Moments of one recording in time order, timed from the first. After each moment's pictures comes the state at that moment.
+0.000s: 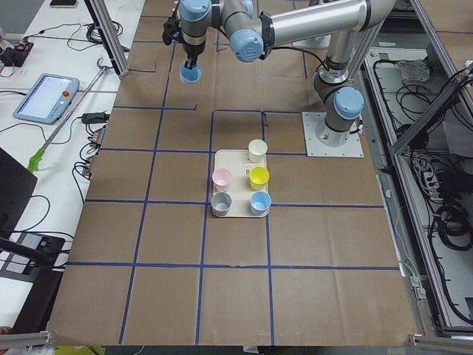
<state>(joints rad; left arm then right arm) -1.30 -1.70 -1.52 -1.42 1.10 0.54 1.63 -1.62 1.65 -1.65 -1.53 0.05</state>
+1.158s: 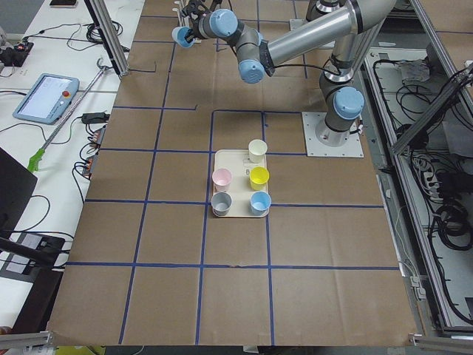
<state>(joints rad) -1.47 -1.71 -1.95 -0.38 0.74 0.43 1.60 -1.52 1.99 -2.77 -0.91 0.97</state>
